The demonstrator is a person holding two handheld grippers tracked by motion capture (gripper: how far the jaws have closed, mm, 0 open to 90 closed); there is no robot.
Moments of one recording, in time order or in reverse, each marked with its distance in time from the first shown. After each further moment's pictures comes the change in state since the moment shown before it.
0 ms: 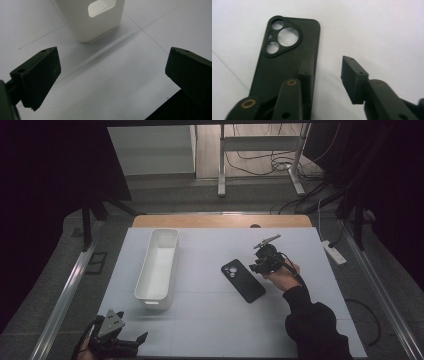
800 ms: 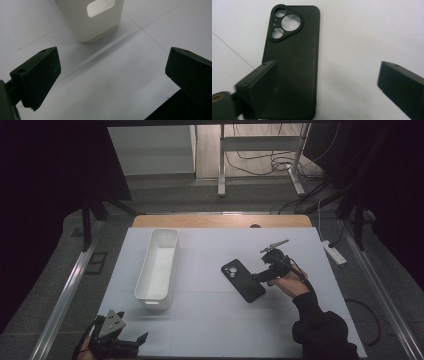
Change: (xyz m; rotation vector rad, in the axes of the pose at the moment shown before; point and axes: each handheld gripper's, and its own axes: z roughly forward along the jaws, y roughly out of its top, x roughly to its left) left arm -0.001 0.000 0.000 0.006 0.002 0.012; right arm 0.005 -0.018 -0.020 0.017 -0.007 0.066
